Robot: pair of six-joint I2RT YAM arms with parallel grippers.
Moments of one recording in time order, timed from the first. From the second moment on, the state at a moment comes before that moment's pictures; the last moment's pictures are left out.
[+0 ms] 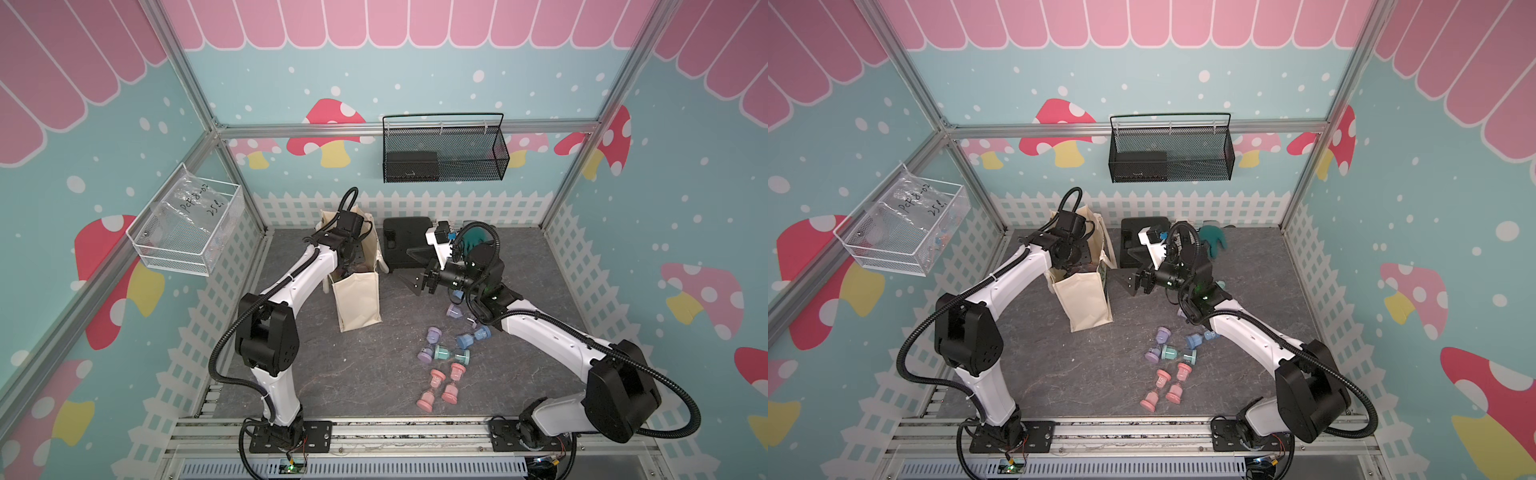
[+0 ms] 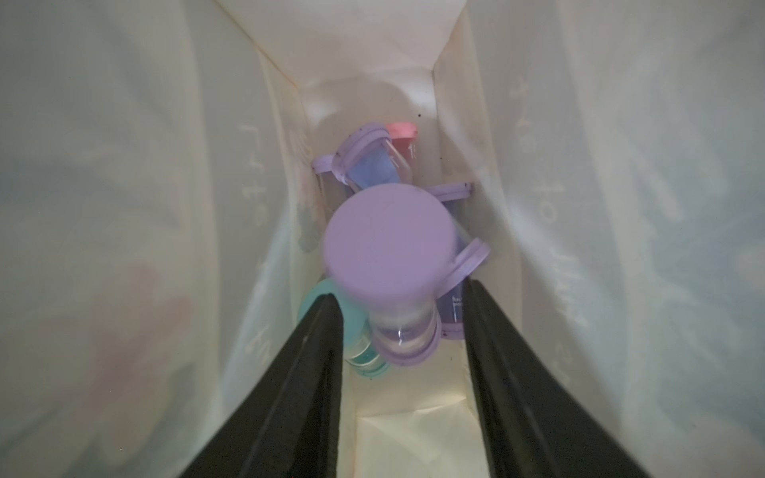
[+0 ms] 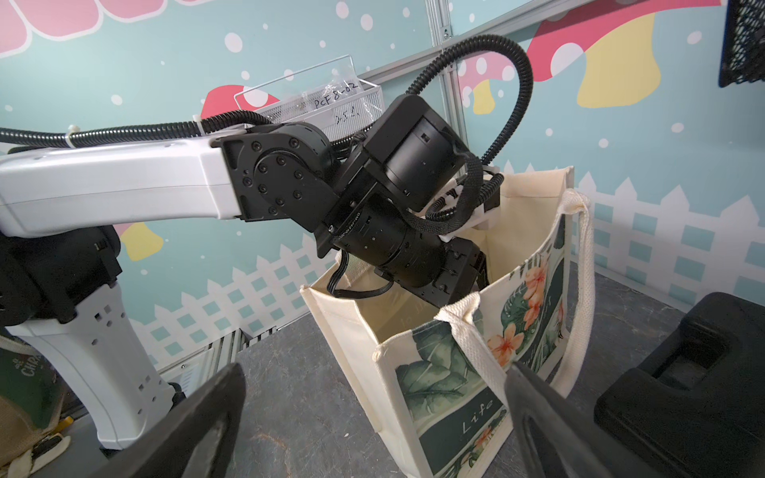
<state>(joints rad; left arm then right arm) -0.32 1.84 1.65 -0.78 -0.25 -0.52 0.57 1.41 0.99 0.44 -0.63 0.30</state>
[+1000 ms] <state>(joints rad) -0.53 1.39 1.57 -0.69 -0.21 -0.54 0.55 1.21 0.90 0.19 -0.41 0.24</state>
